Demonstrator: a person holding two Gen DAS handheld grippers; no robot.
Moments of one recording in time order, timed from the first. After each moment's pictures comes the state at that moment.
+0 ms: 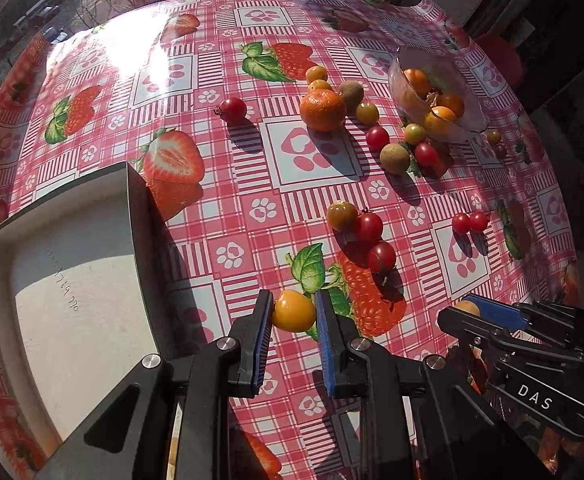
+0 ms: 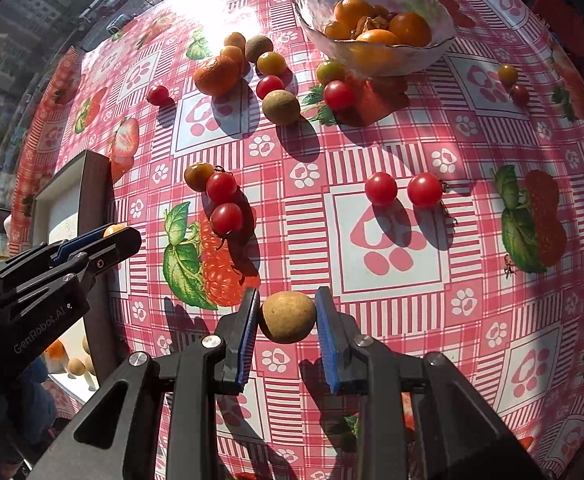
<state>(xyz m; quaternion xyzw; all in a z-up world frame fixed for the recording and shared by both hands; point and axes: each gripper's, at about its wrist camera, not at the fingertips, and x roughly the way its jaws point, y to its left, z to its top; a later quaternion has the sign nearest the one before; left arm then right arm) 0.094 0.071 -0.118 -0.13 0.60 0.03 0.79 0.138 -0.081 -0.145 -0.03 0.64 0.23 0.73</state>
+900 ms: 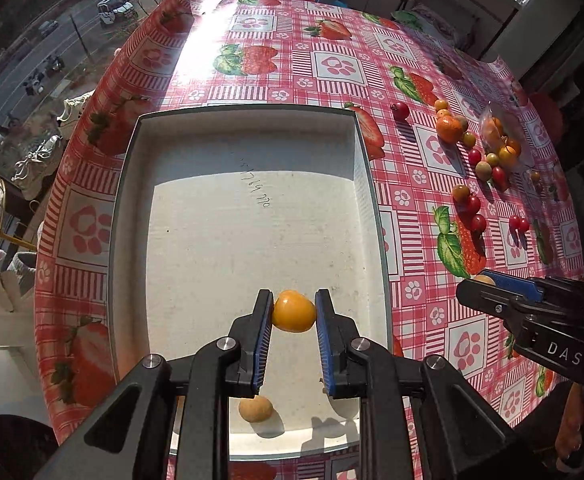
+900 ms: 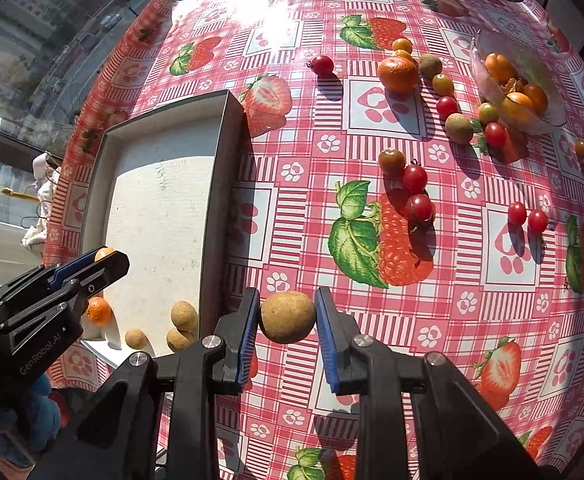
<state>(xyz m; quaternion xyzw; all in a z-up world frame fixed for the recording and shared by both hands) -0.036 0.185 -0.096 -0.19 0.58 0.14 0.78 0.060 0.028 -0.107 -0.10 0.63 0.31 0.71</state>
